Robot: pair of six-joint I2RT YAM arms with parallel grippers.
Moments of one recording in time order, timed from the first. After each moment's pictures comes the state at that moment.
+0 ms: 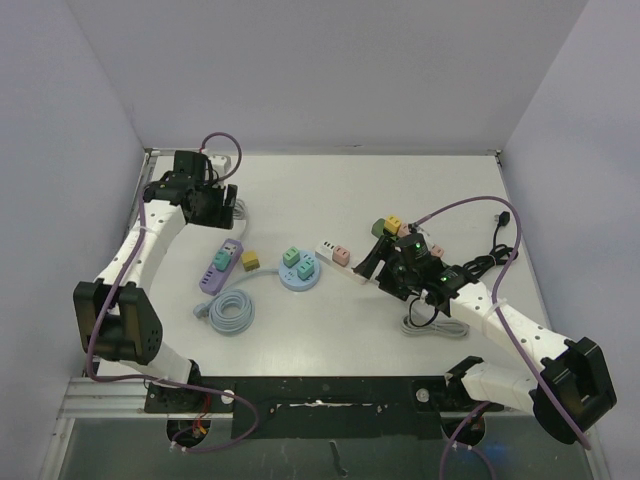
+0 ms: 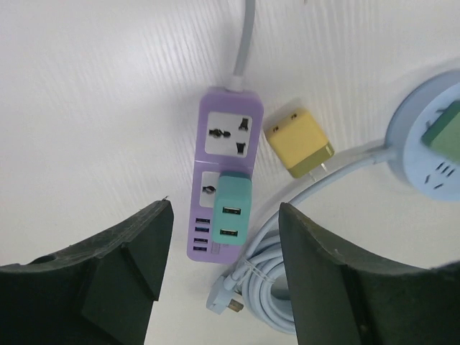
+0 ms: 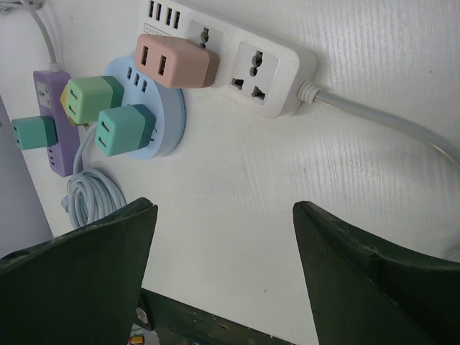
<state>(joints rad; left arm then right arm) -0.13 1.60 1.37 -0.81 0.05 0.06 0.57 1.12 0.70 -0.38 0.01 0.99</state>
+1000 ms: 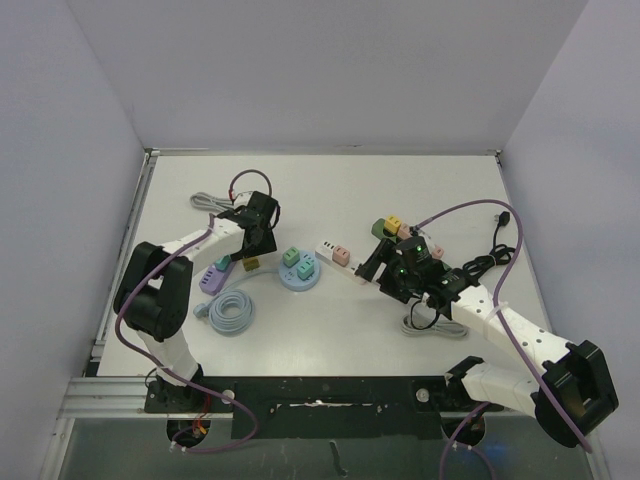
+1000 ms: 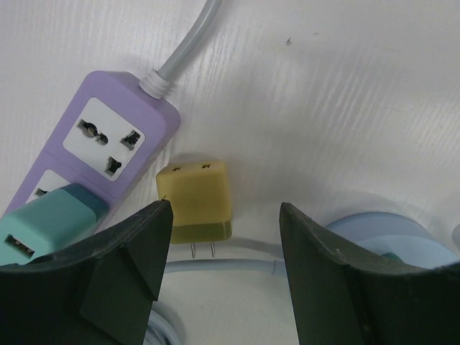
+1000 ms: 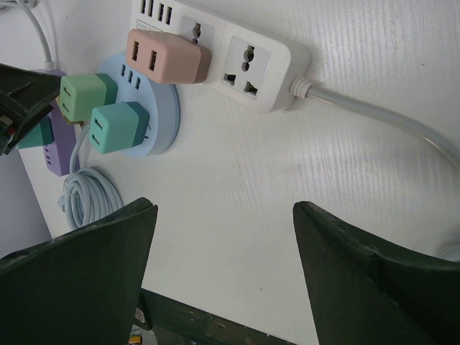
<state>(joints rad) -0.46 1.75 1.16 -0.54 -0.41 -0.67 0.57 1.10 0.68 -0.38 0.01 1.00</state>
